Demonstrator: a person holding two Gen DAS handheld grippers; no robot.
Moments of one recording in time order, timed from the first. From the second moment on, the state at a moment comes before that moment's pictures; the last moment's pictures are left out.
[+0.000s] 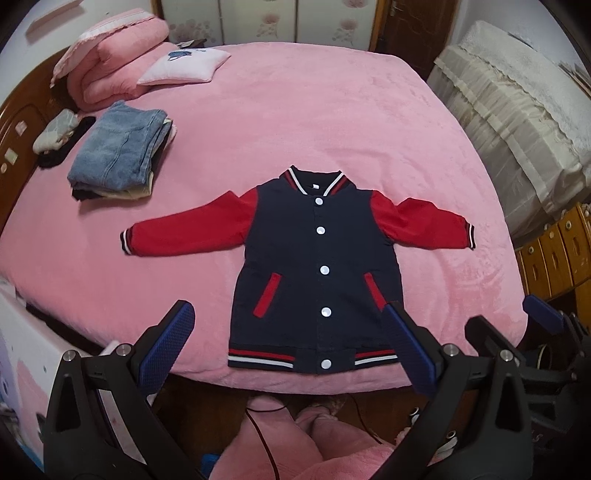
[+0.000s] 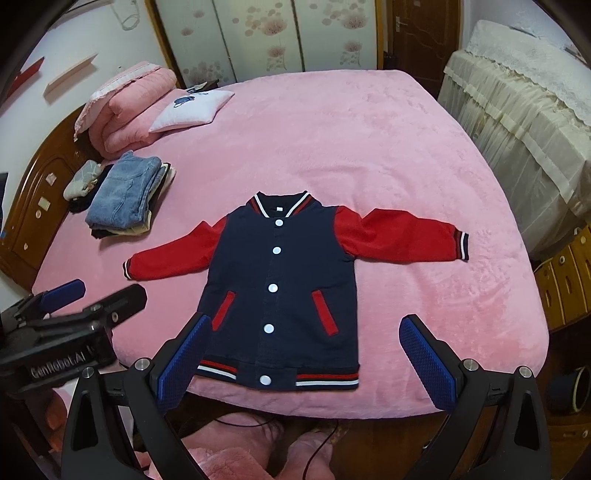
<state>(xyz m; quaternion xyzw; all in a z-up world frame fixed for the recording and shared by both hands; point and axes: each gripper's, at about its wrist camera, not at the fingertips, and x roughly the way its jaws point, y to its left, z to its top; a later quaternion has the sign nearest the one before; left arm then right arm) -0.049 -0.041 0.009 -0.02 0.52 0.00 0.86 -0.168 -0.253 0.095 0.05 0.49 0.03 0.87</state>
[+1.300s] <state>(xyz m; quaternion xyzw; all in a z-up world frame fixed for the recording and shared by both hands) 0.039 0.288 -0.281 -0.38 0.53 0.18 0.74 -0.063 -0.035 -0.109 0.06 0.62 0.07 0.78</state>
